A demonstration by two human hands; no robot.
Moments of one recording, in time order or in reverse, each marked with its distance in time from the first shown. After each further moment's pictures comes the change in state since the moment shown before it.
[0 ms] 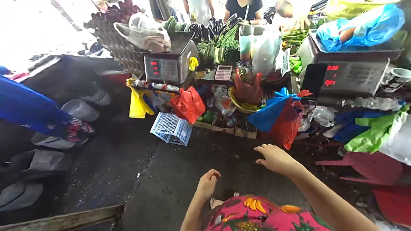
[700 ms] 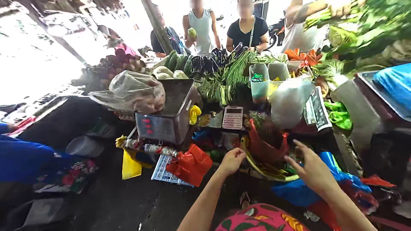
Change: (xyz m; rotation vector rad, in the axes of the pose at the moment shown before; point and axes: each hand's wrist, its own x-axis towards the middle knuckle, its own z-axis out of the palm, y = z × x) left_hand 0.343 0.242 -0.136 0.018 -0.122 0.285; right_hand 0.188 0.093 -0.182 0.444 0.757 0.147
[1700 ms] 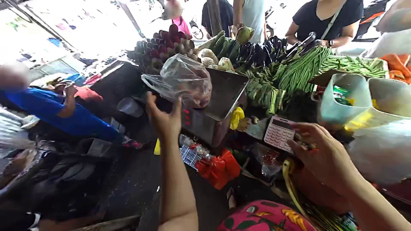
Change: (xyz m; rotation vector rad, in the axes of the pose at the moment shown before) left_hand -0.107 0.027 -0.312 0.279 1.480 0.040; right_hand 0.143 -0.205 0.030 0.174 0.043 -0.787
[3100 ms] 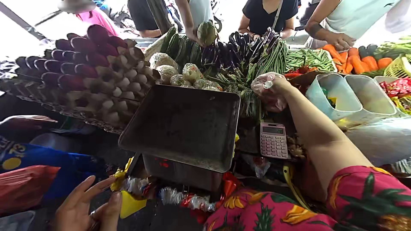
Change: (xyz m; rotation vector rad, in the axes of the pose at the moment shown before) left_hand 0.061 -0.113 -0.026 -0.328 -0.402 0.168; right_hand 0.239 0.264 0.080 -0.041 -0.088 0.783
